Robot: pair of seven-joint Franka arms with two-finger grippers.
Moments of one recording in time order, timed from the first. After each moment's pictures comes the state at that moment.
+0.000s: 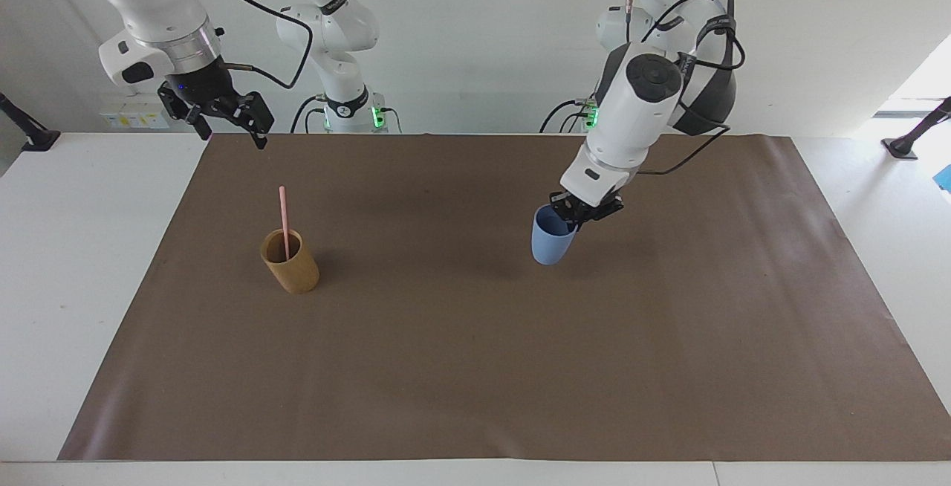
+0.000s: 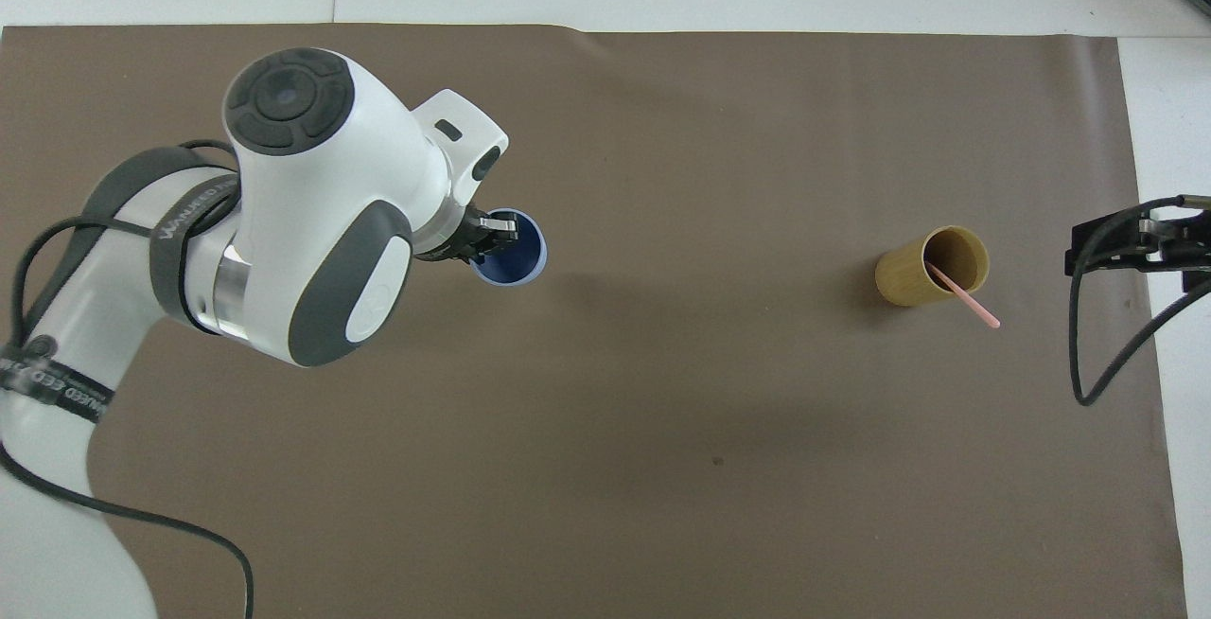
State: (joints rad) left arm -0.42 0.28 -0.09 -1.58 -0.09 1.87 -0.48; right arm -0.05 -0.02 0.02 -1.55 -0.05 1.49 0.15
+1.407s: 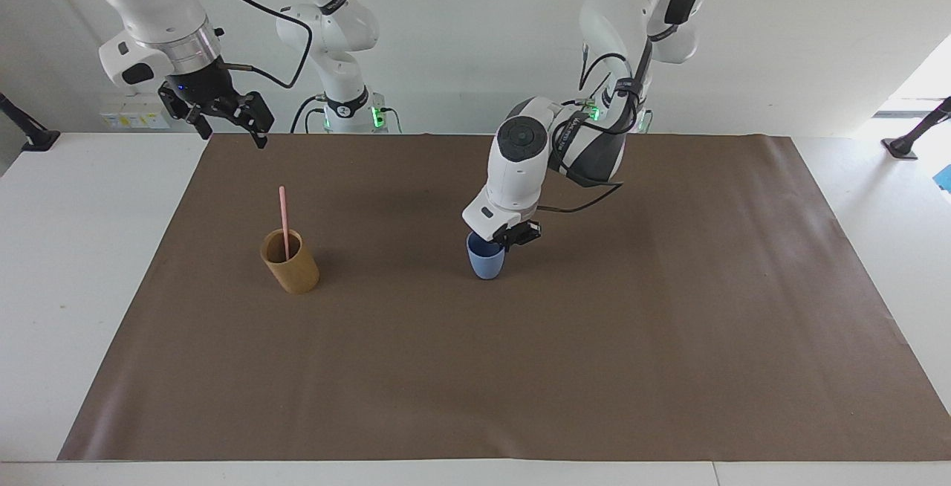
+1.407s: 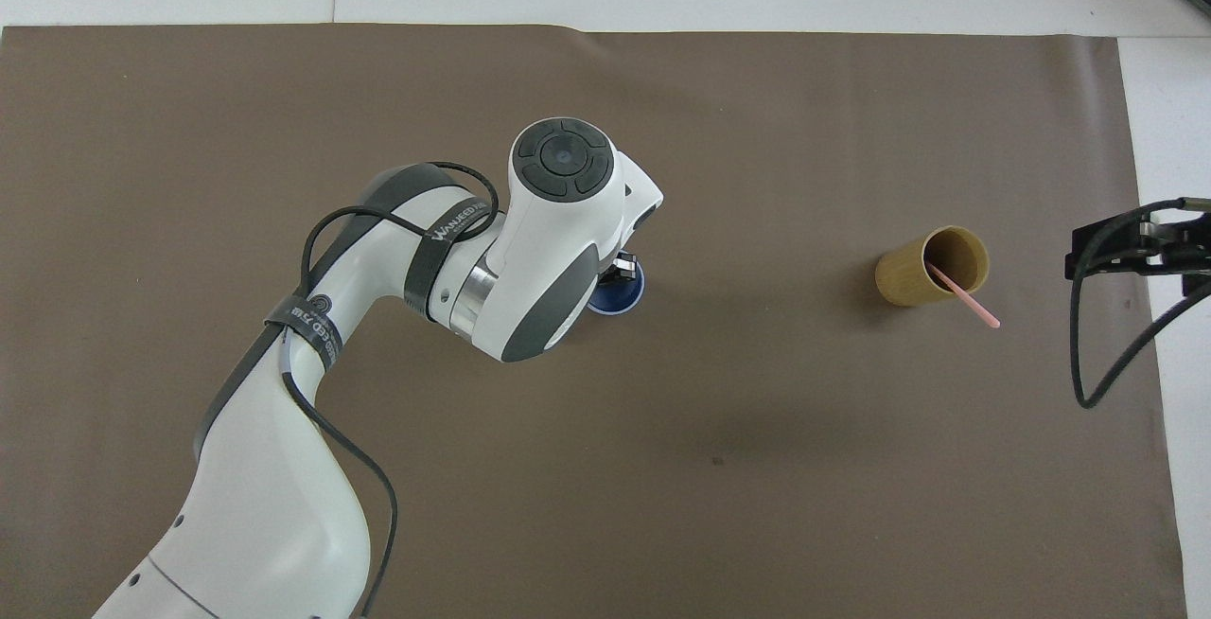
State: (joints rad) left arm -0.58 0.52 -0.09 -1.45 -0.02 1.91 -0.52; right arm -0.05 -0.02 0.02 -1.56 -0.04 1.48 0.15
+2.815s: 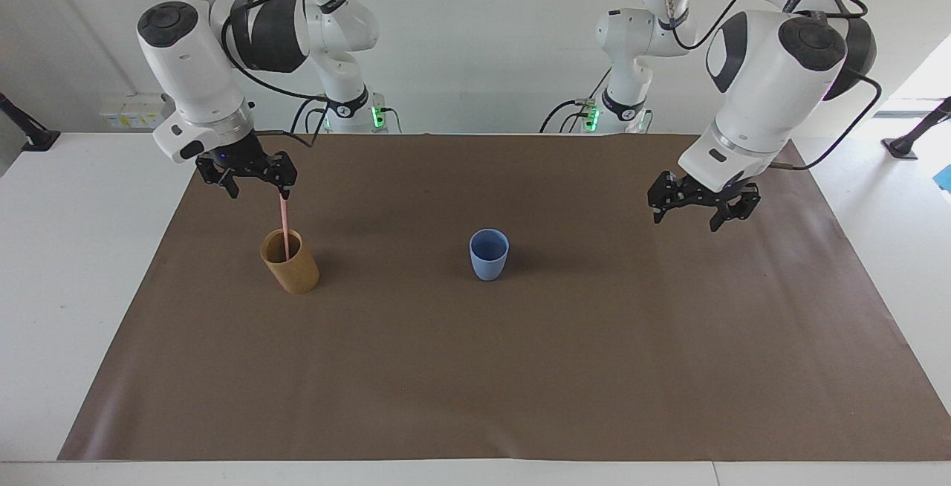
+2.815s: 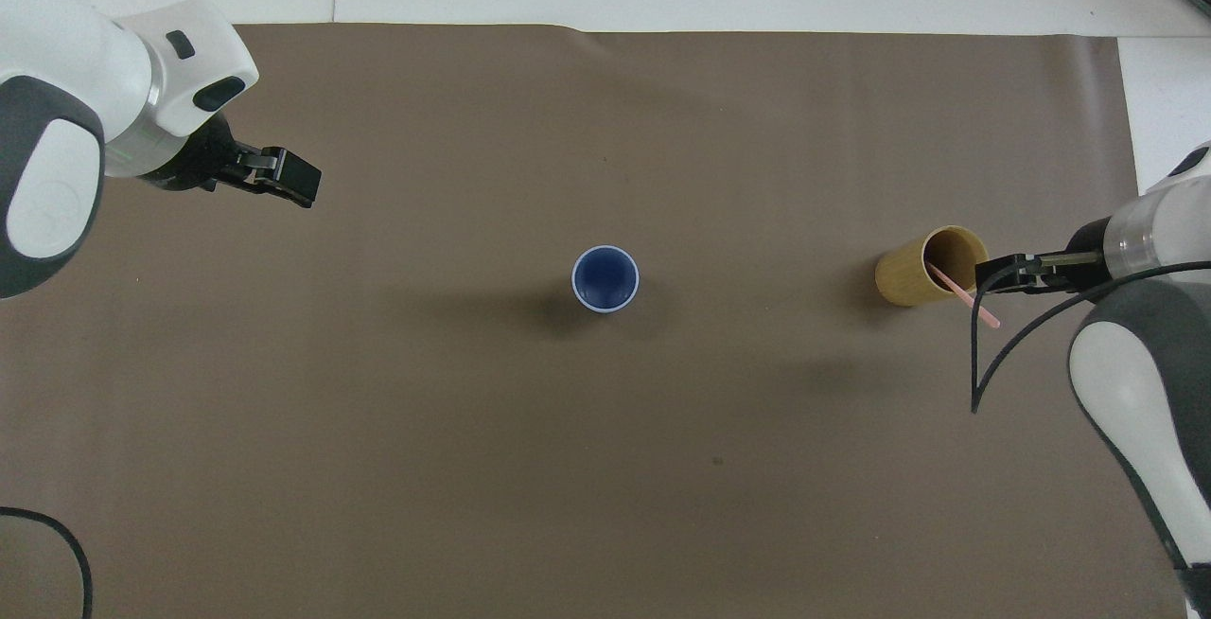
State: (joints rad) left arm -0.17 0.20 -0.05 -1.45 -0.01 1.64 0.03; right arm -0.05 -0.07 0.02 -1.98 -0.04 1.91 -0.04
